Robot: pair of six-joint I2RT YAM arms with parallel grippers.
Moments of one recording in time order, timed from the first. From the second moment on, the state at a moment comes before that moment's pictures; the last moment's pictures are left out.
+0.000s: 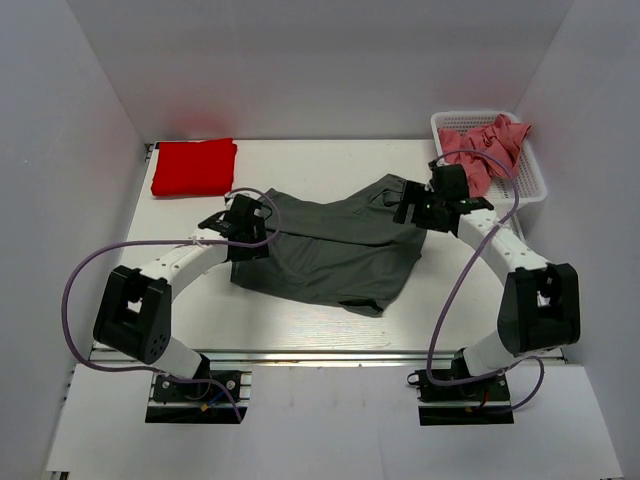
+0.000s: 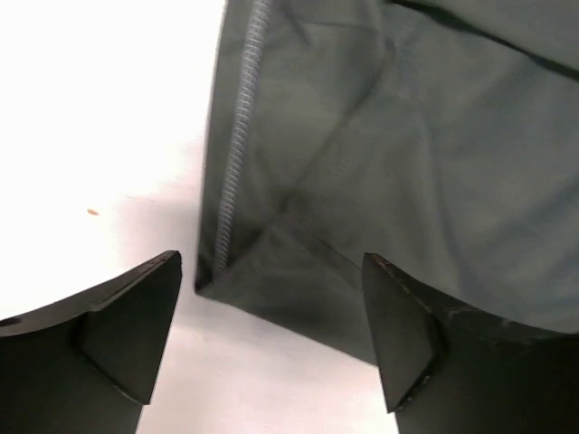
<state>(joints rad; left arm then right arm) -0.41 1.50 0.98 -0.56 -0.33 -0.46 0.22 1.54 1.13 -0.41 -0.07 0.33</state>
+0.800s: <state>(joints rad) -0.33 1.56 0.84 -0.39 -0.18 -0.38 0.27 1.33 0.93 -0.59 -0.09 0.35</state>
